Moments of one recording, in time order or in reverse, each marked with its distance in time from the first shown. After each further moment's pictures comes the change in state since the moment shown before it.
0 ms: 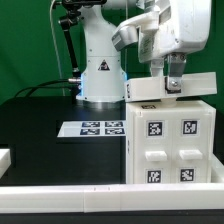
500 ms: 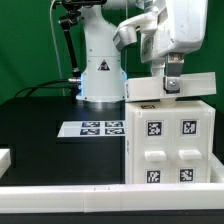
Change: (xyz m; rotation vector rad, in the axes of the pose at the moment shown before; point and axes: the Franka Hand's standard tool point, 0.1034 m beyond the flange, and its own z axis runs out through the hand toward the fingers) arm 0.000 0.000 0.000 0.000 0.000 0.103
